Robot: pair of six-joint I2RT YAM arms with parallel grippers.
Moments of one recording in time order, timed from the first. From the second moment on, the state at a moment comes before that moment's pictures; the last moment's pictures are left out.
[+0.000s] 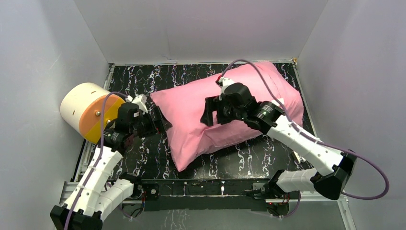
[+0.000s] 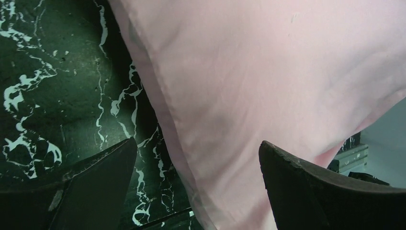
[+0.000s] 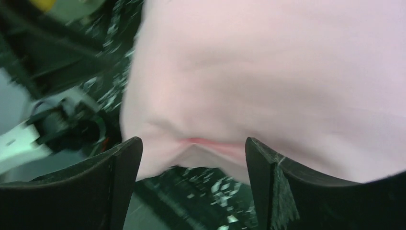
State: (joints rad) left arm -0.30 0.85 0.84 -0.69 0.22 -0.55; right arm 0.89 1.26 1.29 -0.67 -0.13 0.55
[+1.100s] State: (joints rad) left arm -0.29 1.15 0.93 -0.62 0.24 -0.46; right arm 0.71 1.01 0.93 -0.66 -0.07 0.58
